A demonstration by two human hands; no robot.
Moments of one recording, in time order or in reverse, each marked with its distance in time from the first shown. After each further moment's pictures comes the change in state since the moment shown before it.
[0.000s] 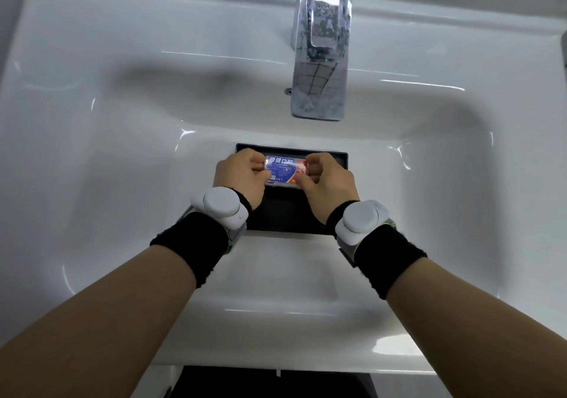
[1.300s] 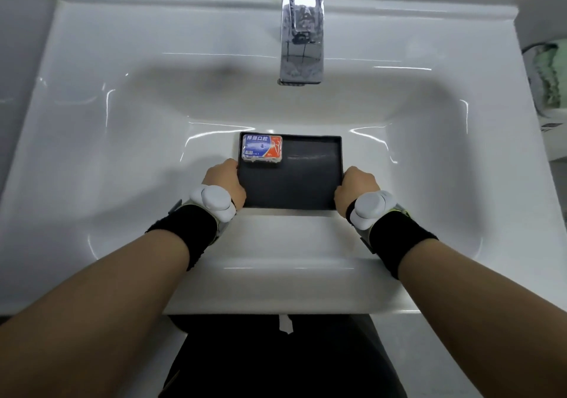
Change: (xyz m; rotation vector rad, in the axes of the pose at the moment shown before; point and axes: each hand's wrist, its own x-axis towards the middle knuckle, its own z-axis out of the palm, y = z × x) left_hand -0.029 -0.037 -0.013 0.415 -0.095 0.034; right_hand -0.037 0.040 -0.029 -0.474 -0.072 0.314
